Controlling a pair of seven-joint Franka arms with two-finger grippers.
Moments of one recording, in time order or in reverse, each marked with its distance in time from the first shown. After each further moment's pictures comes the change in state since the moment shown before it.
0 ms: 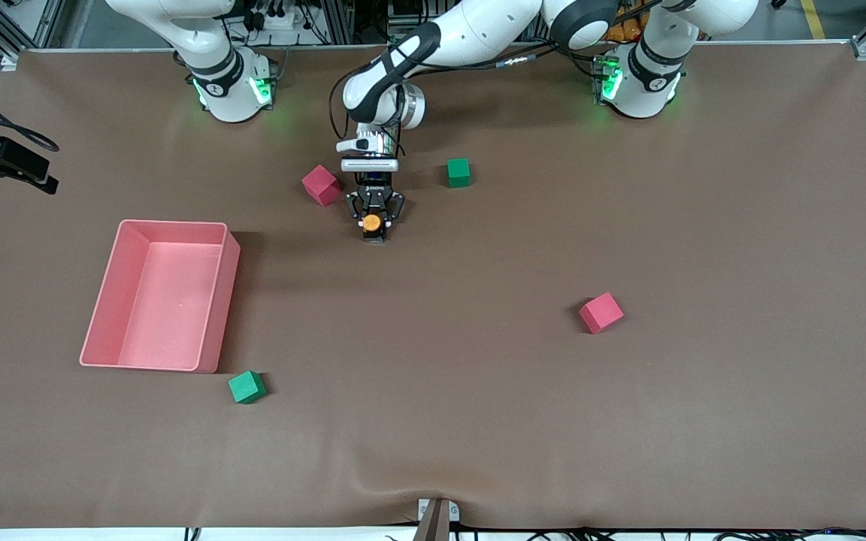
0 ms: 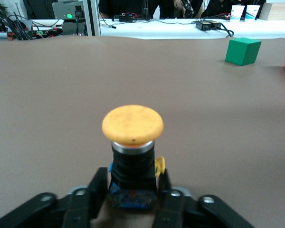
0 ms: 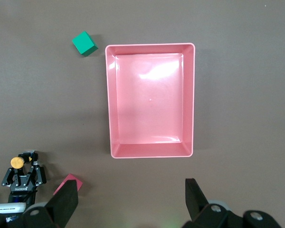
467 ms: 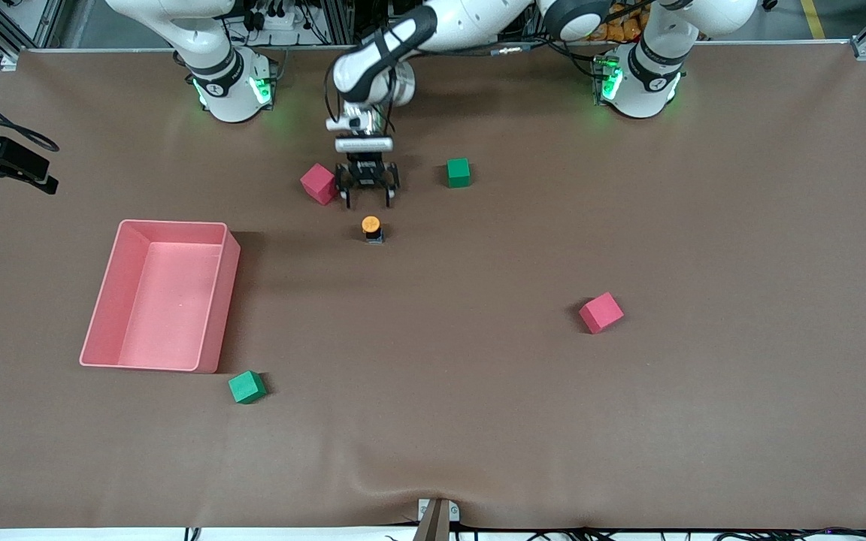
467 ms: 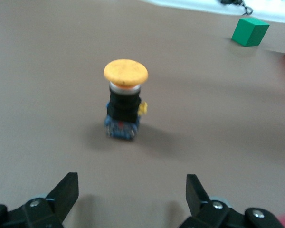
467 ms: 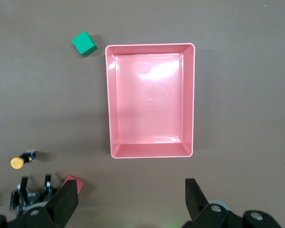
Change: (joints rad) left arm -0.052 -0.049 -0.083 0.047 -0.262 -0.025 -0.034; right arm 0.000 0.000 0.000 0.000 0.000 0.000 0.000
